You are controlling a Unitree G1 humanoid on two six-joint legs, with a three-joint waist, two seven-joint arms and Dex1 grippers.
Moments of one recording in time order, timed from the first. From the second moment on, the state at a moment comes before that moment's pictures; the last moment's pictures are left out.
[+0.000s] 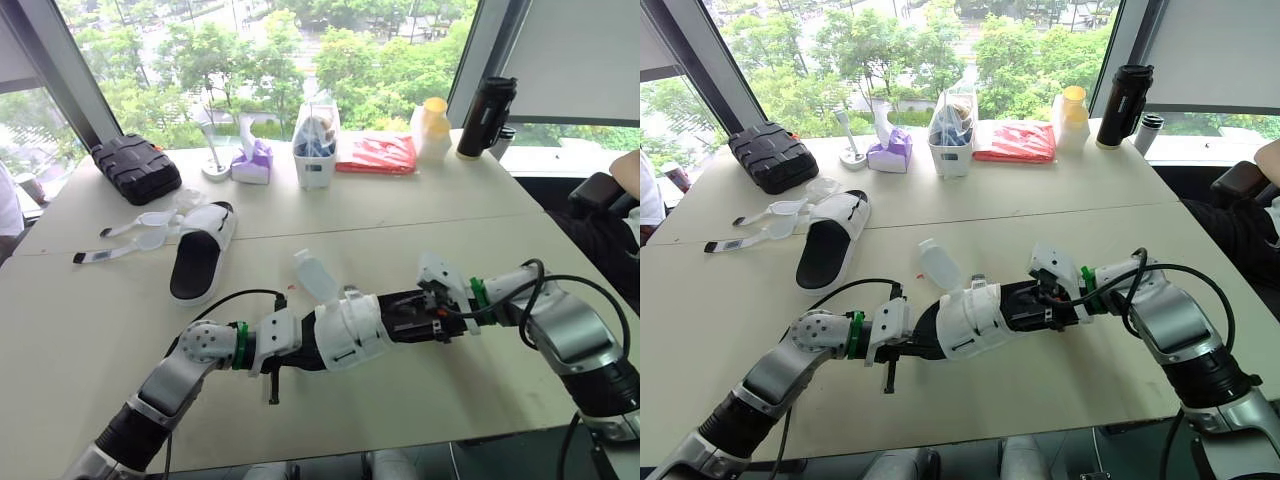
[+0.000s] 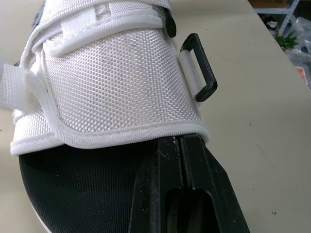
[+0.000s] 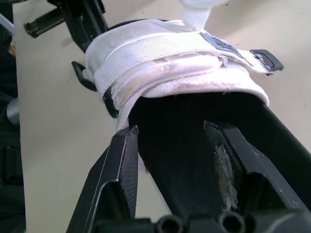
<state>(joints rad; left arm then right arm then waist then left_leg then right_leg) -0.25 0.56 -0.37 -0.12 -0.21 0.16 -1.06 -0.45 -0.83 0.17 -0.24 0.30 0.76 1.26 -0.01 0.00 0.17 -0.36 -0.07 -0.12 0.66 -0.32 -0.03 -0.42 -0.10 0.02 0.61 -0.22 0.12</state>
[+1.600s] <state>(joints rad) -0.29 0.54 -0.38 -0.02 -0.21 0.07 -1.08 -0.93 -0.54 0.28 0.49 0.28 0.71 1.32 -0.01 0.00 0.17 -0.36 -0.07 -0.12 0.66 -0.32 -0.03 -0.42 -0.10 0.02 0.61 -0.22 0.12</state>
